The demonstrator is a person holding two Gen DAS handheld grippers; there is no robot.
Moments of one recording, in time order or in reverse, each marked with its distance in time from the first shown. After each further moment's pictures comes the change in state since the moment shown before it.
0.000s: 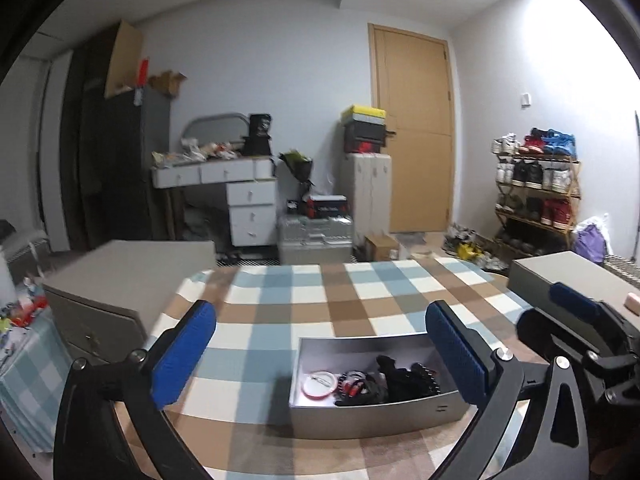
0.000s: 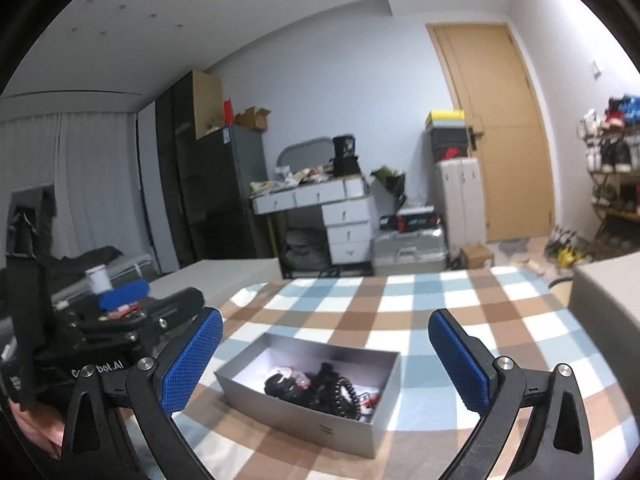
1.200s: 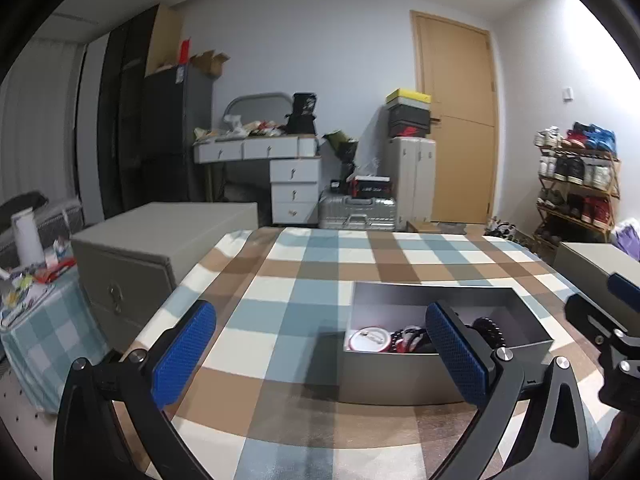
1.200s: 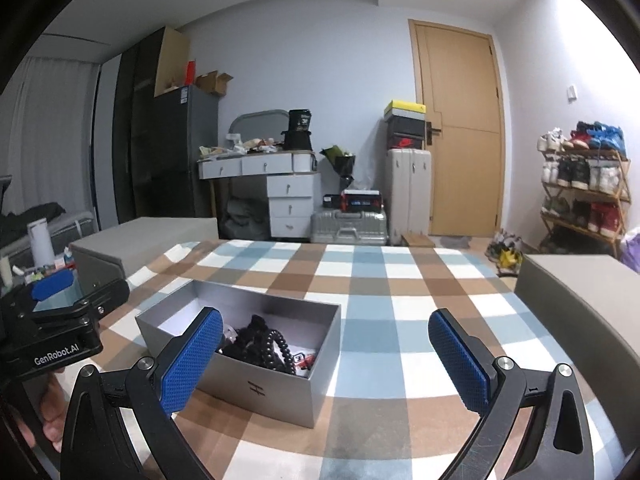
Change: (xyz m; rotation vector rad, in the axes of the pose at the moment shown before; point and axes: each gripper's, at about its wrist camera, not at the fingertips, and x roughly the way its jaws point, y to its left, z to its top) left arm 0.003 0.014 -0.044 -0.038 0.035 0.132; right arm 0.017 0.002 -0.037 -0.104 0.103 -0.199
